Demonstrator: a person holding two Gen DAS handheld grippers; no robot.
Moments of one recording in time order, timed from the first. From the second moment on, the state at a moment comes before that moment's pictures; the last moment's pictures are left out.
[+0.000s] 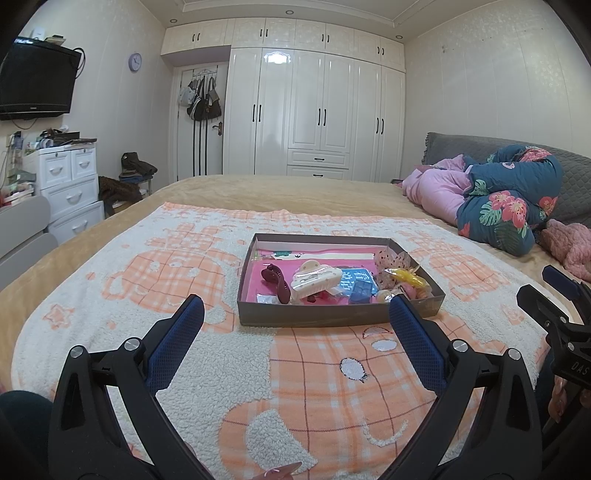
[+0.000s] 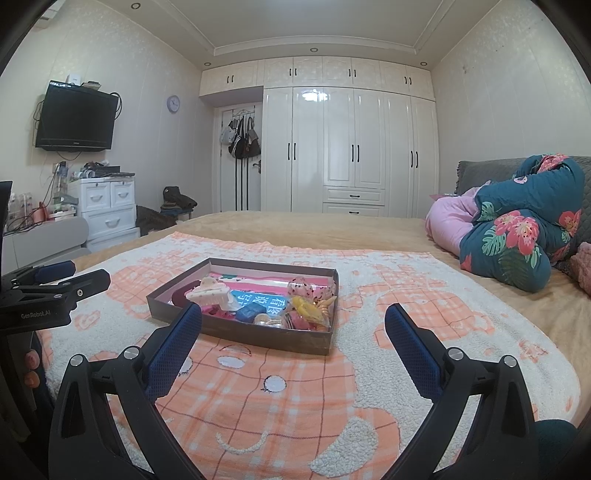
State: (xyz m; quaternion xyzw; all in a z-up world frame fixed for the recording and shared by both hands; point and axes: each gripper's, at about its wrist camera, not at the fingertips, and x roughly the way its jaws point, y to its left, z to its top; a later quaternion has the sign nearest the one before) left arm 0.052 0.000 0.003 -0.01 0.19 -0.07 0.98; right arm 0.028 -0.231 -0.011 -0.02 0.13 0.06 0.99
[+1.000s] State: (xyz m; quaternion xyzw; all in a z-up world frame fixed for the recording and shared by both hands) left arm 0.053 0.000 0.005 -0.01 0.19 -0.07 0.98; right arm 0.028 -0.230 -0.011 -0.02 0.13 0.06 0.99
